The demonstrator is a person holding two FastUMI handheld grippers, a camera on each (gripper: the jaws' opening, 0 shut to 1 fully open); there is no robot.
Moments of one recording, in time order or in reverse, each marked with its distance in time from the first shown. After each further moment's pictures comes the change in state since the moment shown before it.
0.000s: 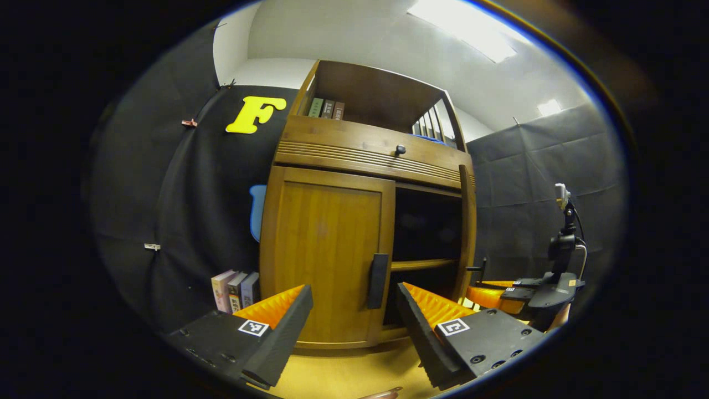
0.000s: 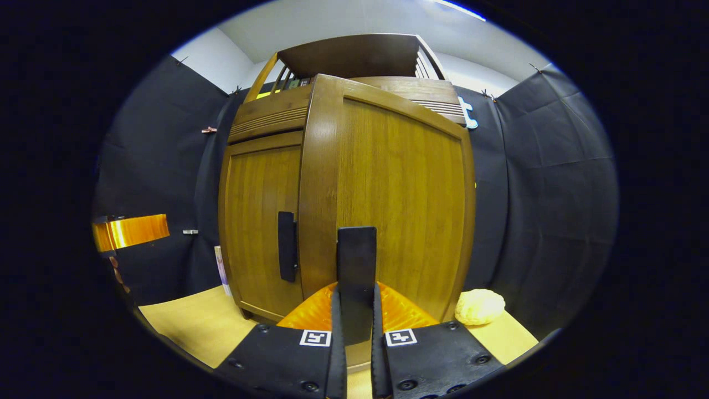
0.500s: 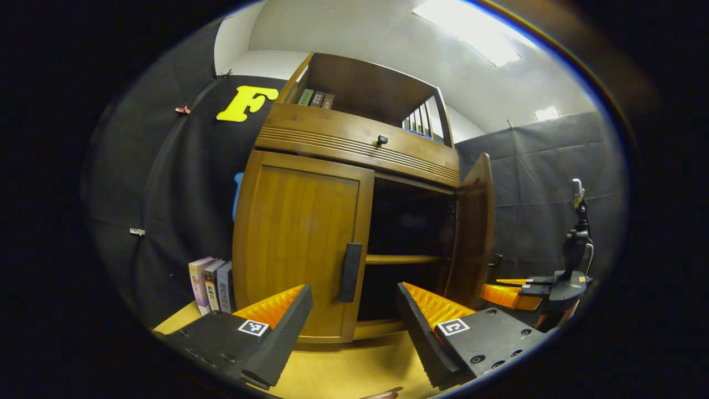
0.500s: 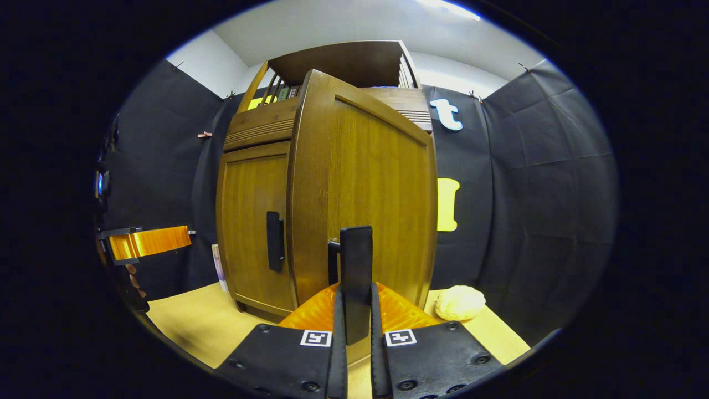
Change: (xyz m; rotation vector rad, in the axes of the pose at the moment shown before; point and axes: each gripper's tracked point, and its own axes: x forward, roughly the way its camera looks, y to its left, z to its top) left arm 0.011 -0.039 -0.022 -0.049 0.033 -0.053; right arm -0.049 -0.049 0.005 0.014 -0.002 -0.038
